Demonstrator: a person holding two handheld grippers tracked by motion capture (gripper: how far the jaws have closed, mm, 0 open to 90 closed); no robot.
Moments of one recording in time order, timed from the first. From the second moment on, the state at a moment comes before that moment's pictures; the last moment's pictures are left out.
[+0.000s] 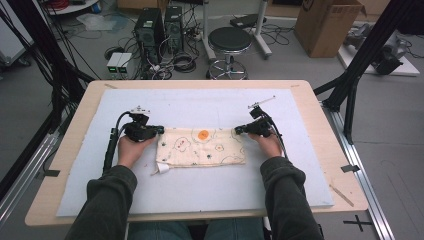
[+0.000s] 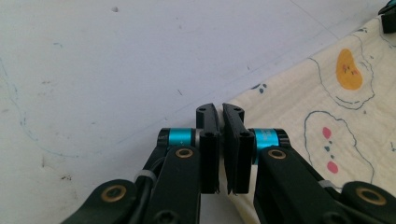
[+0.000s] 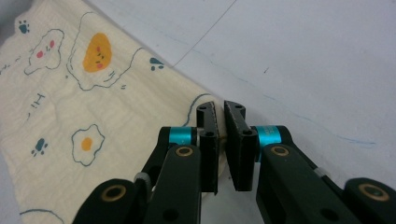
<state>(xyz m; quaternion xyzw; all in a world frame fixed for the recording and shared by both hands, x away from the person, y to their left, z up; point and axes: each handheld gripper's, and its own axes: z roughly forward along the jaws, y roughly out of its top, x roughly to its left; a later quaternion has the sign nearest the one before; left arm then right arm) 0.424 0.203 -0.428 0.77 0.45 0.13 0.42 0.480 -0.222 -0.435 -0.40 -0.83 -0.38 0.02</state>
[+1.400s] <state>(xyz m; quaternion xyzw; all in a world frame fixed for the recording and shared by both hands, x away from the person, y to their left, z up) 0.381 0.209 -0.407 0.78 0.38 0.15 0.46 0.439 -0.230 -0.396 -0.33 -0.84 -0.42 0.00</state>
